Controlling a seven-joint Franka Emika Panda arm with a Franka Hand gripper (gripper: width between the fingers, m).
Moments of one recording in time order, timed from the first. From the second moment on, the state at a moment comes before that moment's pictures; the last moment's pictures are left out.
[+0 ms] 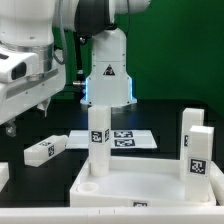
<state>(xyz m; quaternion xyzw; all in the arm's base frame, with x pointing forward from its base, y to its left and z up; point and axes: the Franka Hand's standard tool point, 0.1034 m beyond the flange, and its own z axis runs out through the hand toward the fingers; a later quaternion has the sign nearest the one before) 0.450 -0.186 0.080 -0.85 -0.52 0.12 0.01</state>
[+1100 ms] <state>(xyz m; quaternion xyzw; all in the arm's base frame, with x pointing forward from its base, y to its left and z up) 0.479 -0.173 0.078 -0.99 -0.05 0.15 0.00</state>
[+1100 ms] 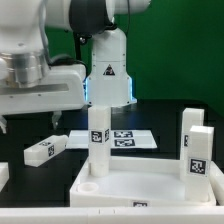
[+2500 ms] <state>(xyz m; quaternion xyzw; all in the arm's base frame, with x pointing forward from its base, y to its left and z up) 0.445 -0.164 0.044 -0.85 0.16 0.49 0.13</state>
